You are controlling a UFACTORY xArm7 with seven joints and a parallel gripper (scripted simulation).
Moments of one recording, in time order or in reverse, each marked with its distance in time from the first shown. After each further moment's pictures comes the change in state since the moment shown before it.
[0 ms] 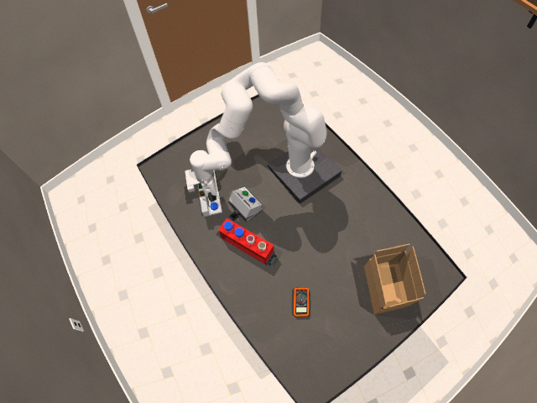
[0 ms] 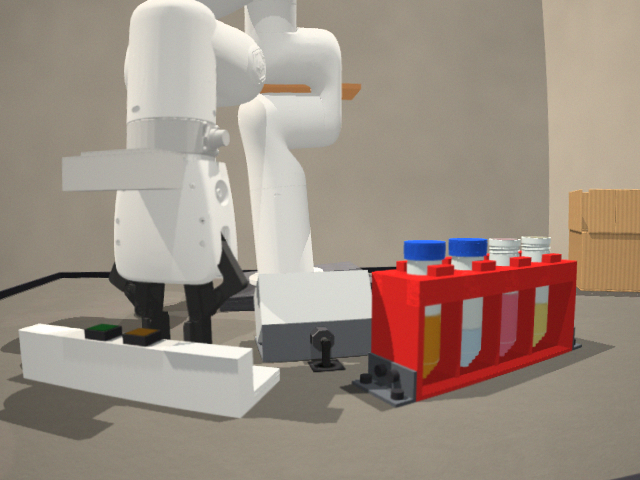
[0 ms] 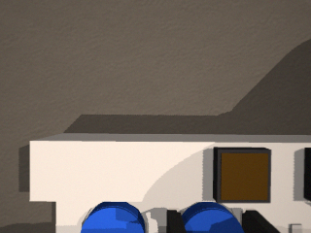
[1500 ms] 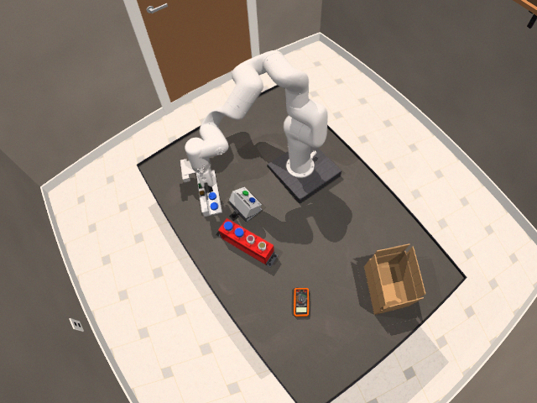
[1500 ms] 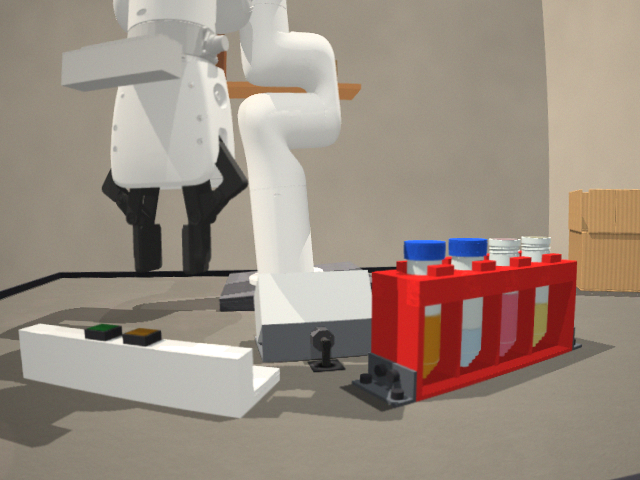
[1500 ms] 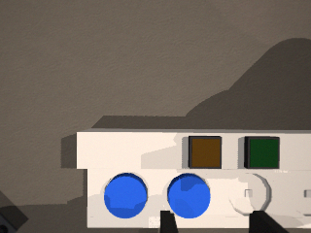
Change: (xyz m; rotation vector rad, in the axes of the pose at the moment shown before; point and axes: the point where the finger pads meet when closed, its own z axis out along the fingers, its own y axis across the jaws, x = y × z) arm 0.002 0.001 -0.079 0.002 0.002 0.000
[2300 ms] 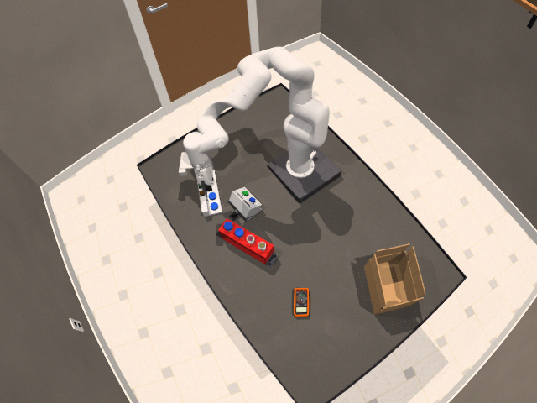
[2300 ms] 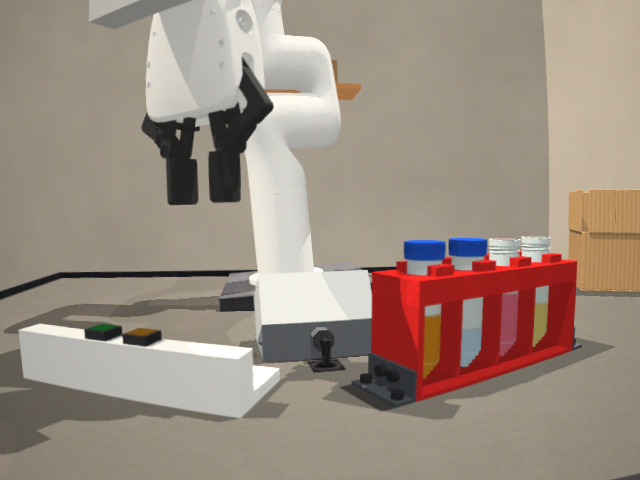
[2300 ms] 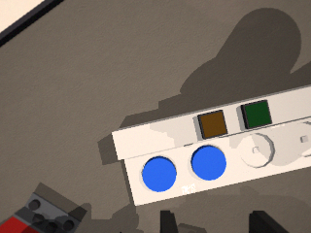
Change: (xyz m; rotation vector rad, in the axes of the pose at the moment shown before) arm -0.008 -0.027 -0.057 0.020 -0.017 0.236
